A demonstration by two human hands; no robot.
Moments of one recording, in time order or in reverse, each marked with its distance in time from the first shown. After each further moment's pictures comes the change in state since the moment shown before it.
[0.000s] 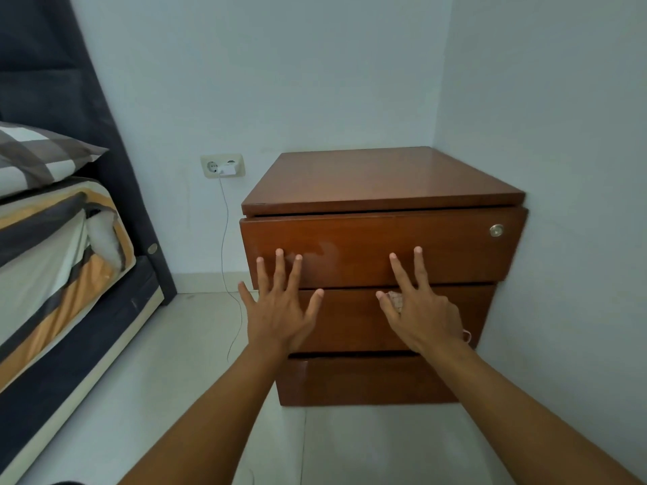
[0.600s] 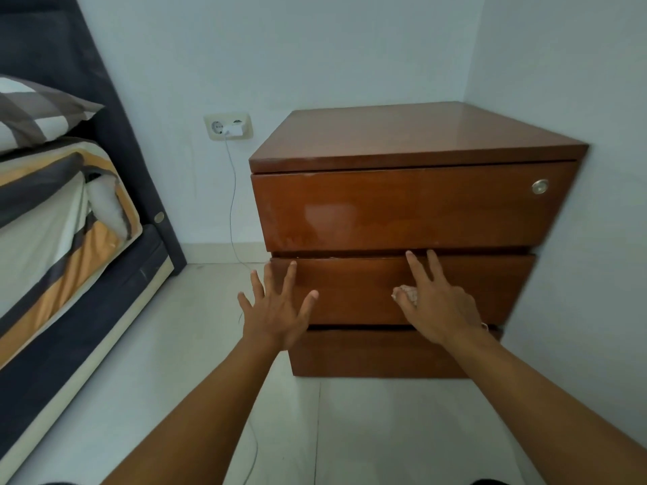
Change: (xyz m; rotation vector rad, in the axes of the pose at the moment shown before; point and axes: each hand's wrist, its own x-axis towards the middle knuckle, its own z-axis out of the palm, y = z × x) left_hand -0.013 -0.055 0.057 -0.003 -0.297 -0.127; right_hand -0.002 -0.007 0.051 0.069 -0.196 0.052
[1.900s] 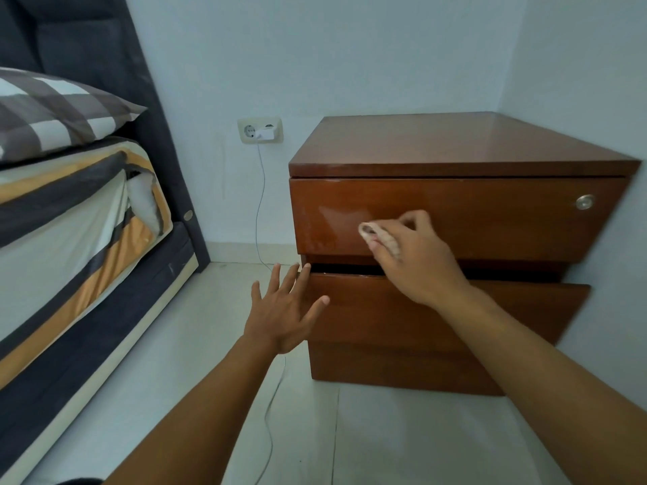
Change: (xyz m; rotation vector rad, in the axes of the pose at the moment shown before) left_hand -0.002 -0.038 -0.023 0.043 0.025 0.130; right_hand 0.020 -0.097 -0.071 0.340 0.158 -0.252
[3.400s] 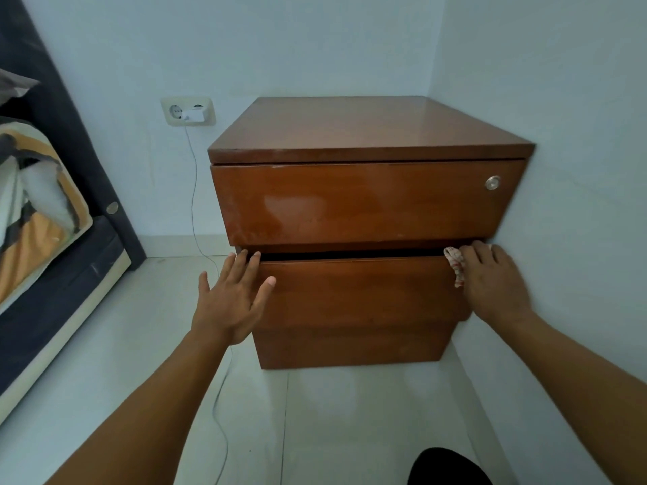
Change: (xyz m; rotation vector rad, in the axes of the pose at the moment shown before) left_hand 0.011 0.025 0.010 -0.057 0.058 0.034; right_hand -0.064 0.254 -0.027 -0.714 0.056 0.188
